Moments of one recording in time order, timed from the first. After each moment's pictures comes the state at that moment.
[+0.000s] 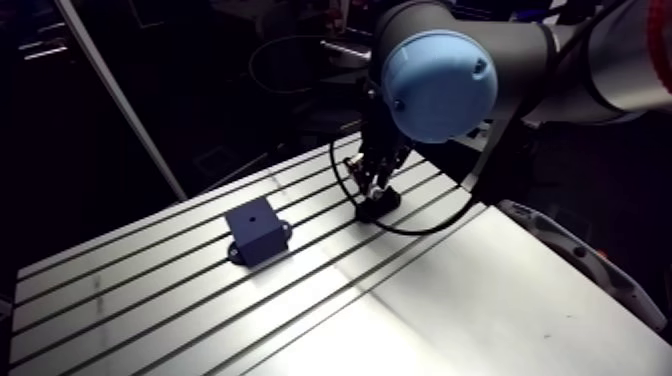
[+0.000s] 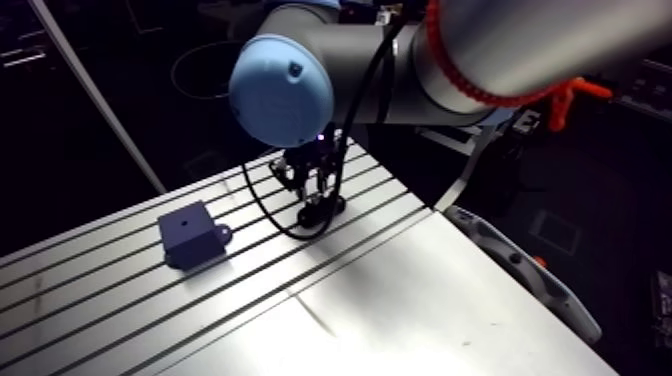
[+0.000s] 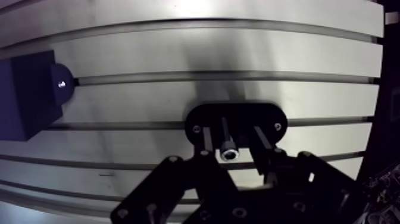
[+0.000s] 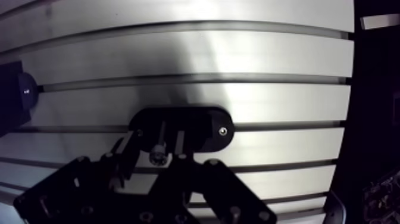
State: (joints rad) arm -0.60 -1.22 1.94 -2.32 -1.54 -2.16
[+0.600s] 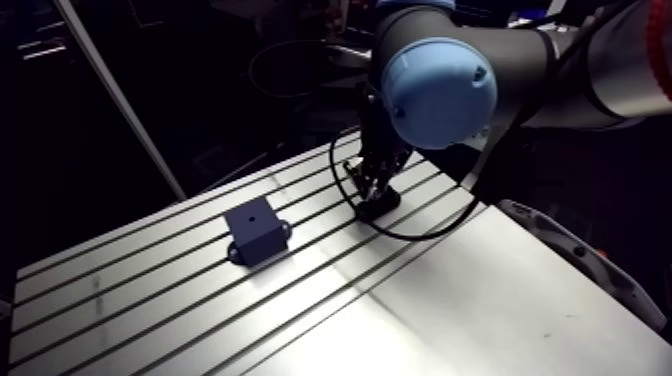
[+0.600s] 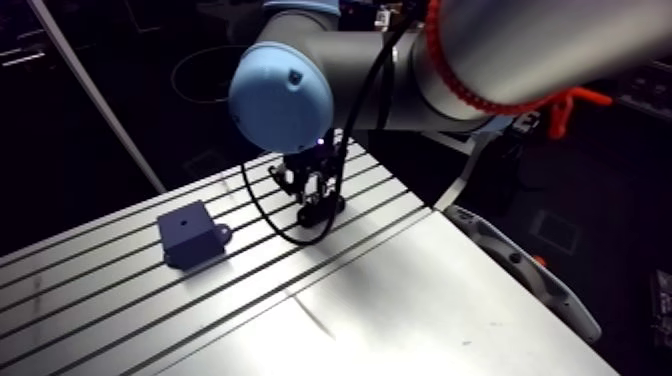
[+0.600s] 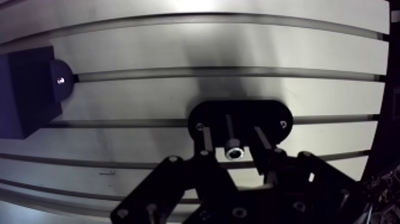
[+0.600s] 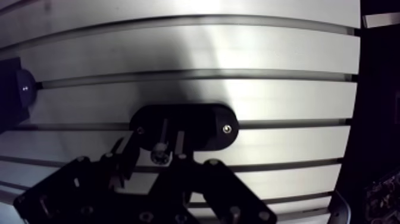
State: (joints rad) arm -0.60 -1.22 1.95 -2.33 -1.54 -2.16
